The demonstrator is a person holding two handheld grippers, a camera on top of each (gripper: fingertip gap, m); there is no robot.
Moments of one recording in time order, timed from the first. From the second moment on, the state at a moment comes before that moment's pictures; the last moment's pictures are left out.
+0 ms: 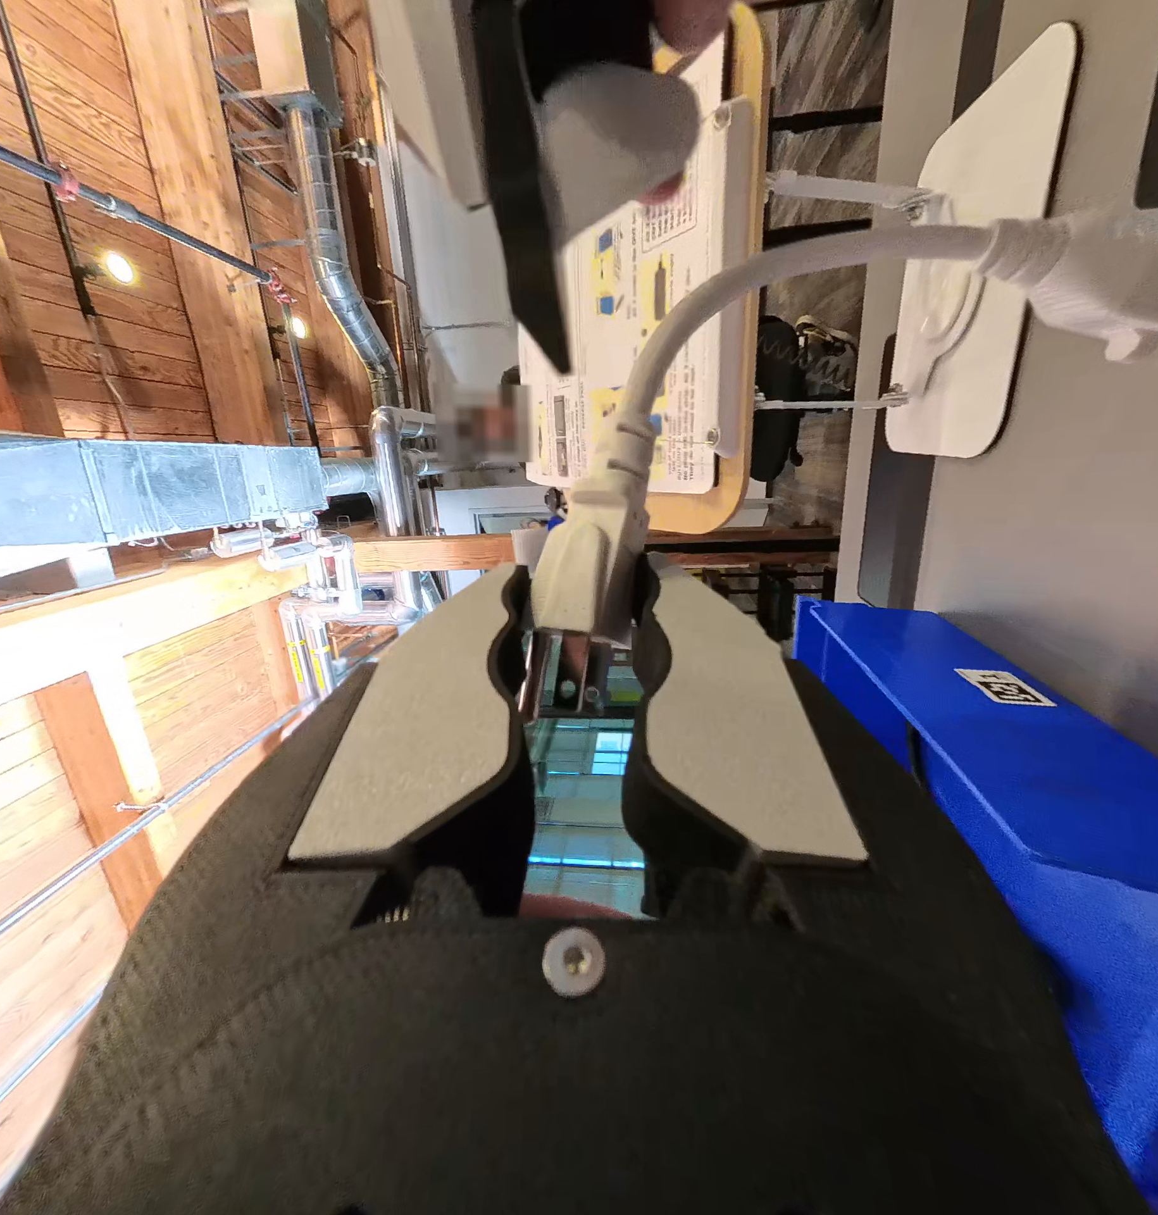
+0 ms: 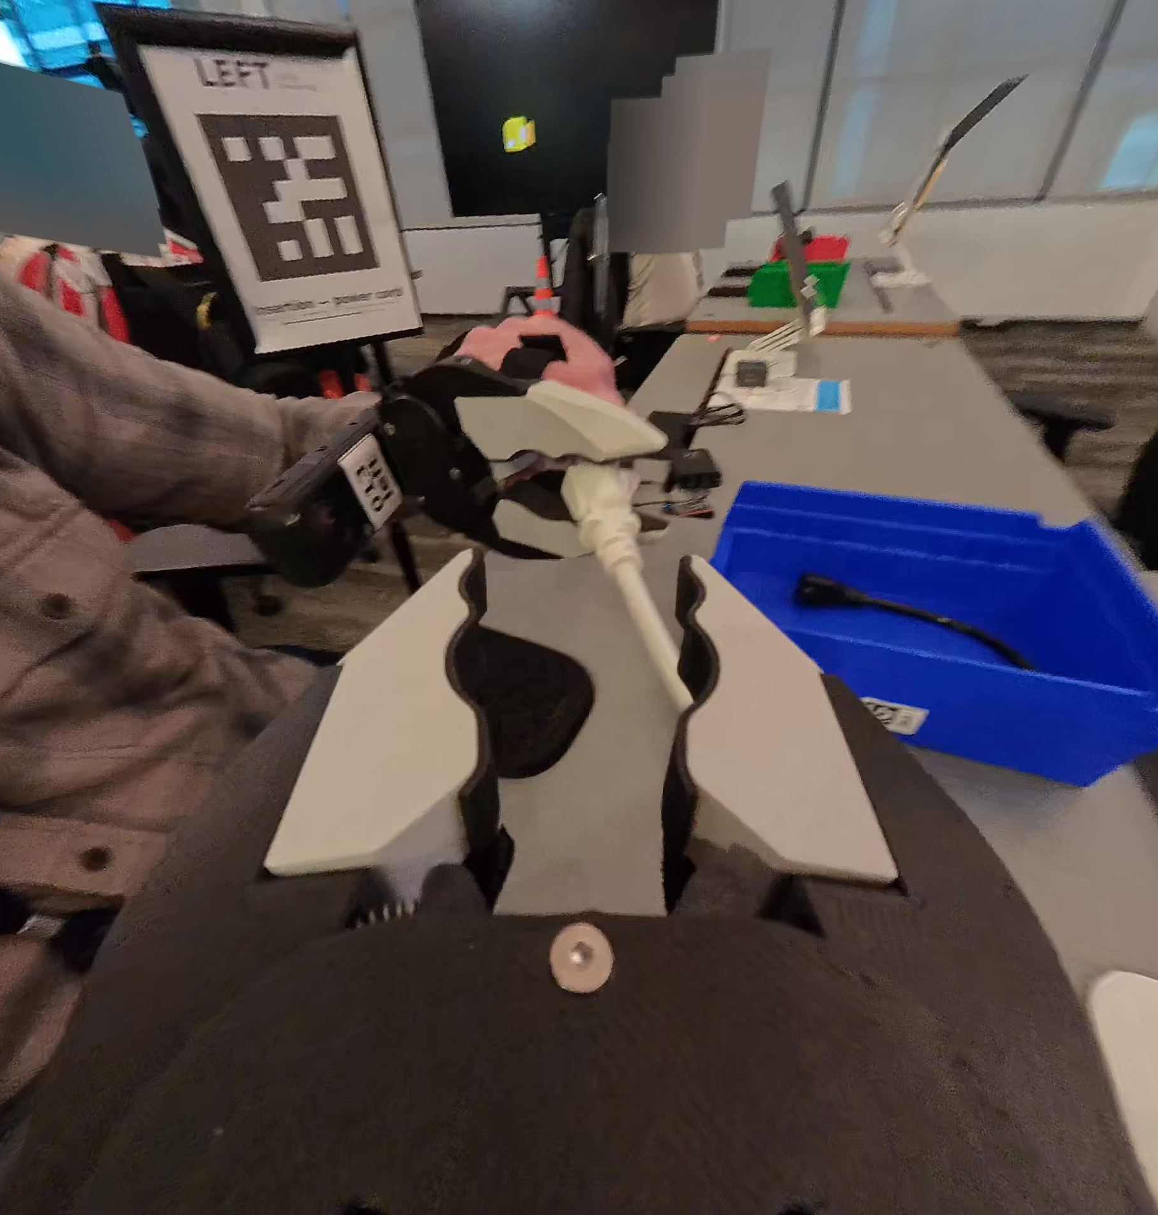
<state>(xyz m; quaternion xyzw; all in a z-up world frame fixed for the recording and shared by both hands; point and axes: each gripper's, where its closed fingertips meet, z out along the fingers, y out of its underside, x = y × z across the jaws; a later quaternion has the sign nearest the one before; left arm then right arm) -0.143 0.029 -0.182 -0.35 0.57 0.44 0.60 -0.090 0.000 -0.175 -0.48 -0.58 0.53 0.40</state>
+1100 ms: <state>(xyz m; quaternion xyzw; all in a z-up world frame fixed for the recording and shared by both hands) -0.119 0.033 -0.146 -0.32 0.55 0.44 0.63 -0.132 0.002 -0.157 -0.39 -0.38 0.75 0.38</state>
